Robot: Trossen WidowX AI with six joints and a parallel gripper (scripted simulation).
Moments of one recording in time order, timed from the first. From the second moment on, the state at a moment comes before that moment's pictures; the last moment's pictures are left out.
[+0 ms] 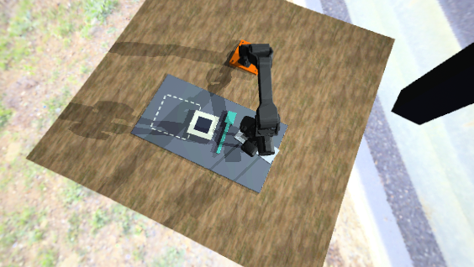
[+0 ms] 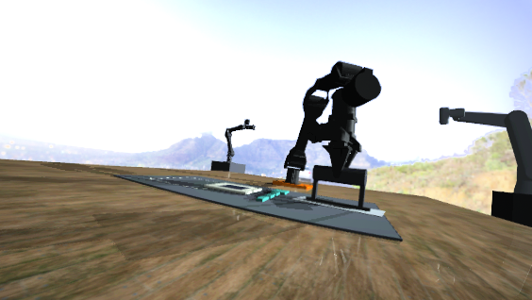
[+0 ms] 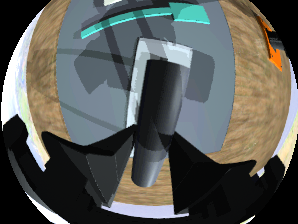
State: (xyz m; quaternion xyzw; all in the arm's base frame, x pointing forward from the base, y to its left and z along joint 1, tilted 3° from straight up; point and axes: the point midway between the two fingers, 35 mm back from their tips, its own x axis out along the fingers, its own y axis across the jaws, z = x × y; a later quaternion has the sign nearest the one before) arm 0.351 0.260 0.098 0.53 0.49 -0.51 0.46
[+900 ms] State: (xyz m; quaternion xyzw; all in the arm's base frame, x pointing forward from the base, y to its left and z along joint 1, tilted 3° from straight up) arm 0.351 0.260 0.098 0.45 0.57 -0.43 0.54
